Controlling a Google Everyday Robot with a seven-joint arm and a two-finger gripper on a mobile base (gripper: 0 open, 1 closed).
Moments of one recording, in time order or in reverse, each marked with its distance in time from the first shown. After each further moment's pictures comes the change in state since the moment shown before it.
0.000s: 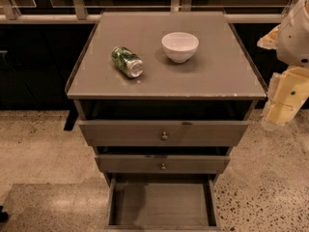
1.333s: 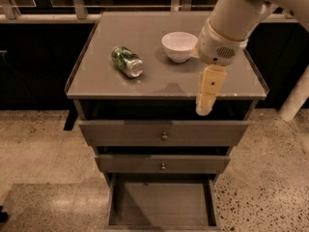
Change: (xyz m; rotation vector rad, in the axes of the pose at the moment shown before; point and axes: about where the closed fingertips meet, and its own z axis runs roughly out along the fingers) arm -0.096 -0.040 0.102 -0.164 -0.083 -0.153
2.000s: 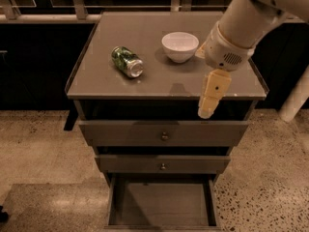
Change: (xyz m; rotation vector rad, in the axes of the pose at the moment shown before) arm 0.005 0.000 0.002 0.050 -0.050 0.028
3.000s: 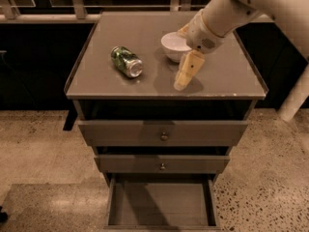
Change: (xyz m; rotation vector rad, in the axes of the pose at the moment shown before) arm -0.041 -0.099 0.033 0.104 -0.222 -0.031
